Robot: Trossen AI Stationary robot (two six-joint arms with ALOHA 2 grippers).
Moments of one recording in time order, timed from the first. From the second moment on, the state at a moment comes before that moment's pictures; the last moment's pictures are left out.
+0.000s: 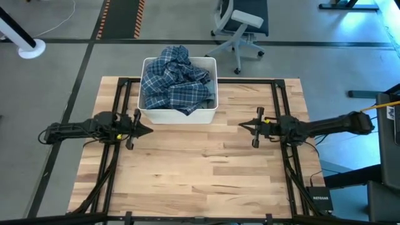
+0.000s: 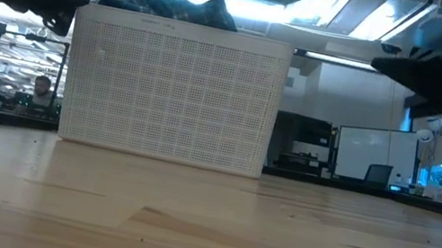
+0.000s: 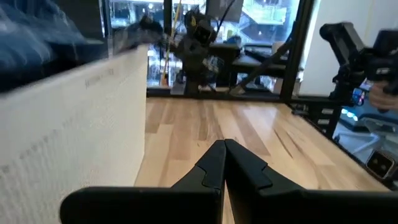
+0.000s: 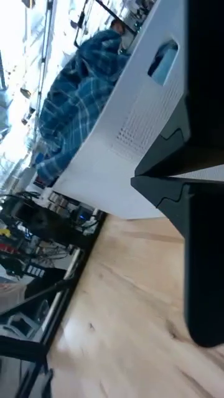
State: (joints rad) left arm 0.05 0.00 0.07 -0.09 0.09 -0.04; right arm 0.01 0.64 0.01 0.66 0.09 -0.48
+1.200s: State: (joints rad) left arm 0.05 0.01 0.01 0.01 0.00 -0.10; right arm 0.01 0.04 0.01 0.05 0.22 -0.55
